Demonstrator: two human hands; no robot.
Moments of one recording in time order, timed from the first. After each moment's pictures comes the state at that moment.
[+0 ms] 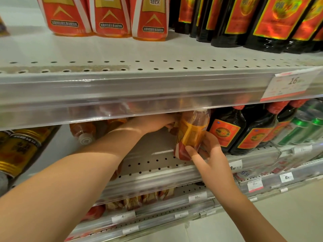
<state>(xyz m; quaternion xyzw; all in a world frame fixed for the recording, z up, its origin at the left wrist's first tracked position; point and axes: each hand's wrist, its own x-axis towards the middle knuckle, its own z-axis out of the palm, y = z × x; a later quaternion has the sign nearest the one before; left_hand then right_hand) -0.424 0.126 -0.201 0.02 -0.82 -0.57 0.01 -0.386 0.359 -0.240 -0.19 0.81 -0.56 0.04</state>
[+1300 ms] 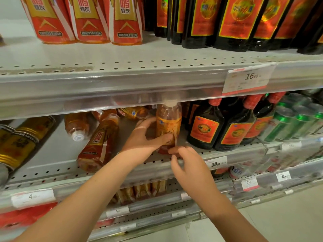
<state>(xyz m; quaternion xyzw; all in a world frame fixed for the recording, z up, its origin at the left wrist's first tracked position) -0.343 0.189 -0.208 0.15 -0.84 -0.52 0.11 -0.369 0.371 -0.244 -0.29 0.89 -0.36 0.01</state>
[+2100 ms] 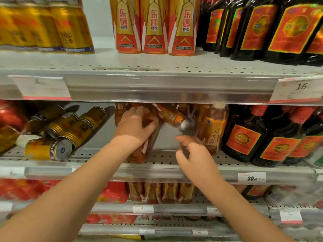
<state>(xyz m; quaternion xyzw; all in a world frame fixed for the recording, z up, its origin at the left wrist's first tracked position) -0.285 0.102 -0.177 0.28 -0.91 -0.21 0.24 -0.360 0.308 -0.230 -0.38 0.84 -0.38 0.02</state>
